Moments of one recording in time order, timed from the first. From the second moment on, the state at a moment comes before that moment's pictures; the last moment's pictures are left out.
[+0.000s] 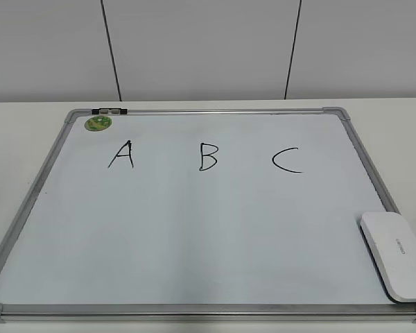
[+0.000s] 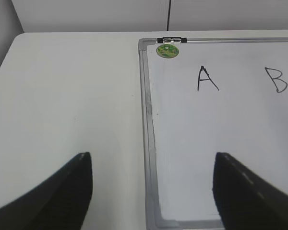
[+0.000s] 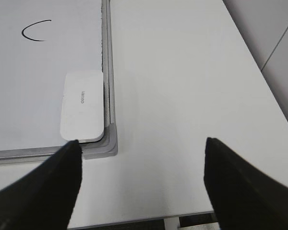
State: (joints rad) left arm 0.00 0.32 -0.54 -0.08 0.78 0.00; right arm -0.04 -0.02 -0.50 -0.10 1.15 0.01
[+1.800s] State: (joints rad) left arm 0.00 1.99 -1.30 -0.09 0.65 0.12; right arm -0.04 -0.02 -0.50 -0.10 1.15 0.01
